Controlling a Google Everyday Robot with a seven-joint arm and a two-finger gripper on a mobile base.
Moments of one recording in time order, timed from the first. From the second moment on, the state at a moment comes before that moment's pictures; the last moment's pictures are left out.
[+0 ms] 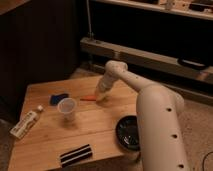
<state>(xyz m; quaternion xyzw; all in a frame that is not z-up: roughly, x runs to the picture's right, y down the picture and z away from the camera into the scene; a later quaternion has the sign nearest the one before) -0.050 0.037 0.957 -0.32 -0.26 -0.01 0.91</state>
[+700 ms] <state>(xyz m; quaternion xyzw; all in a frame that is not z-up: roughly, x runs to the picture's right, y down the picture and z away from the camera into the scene) -0.050 0.037 0.957 -0.32 -0.25 -0.02 0.91</state>
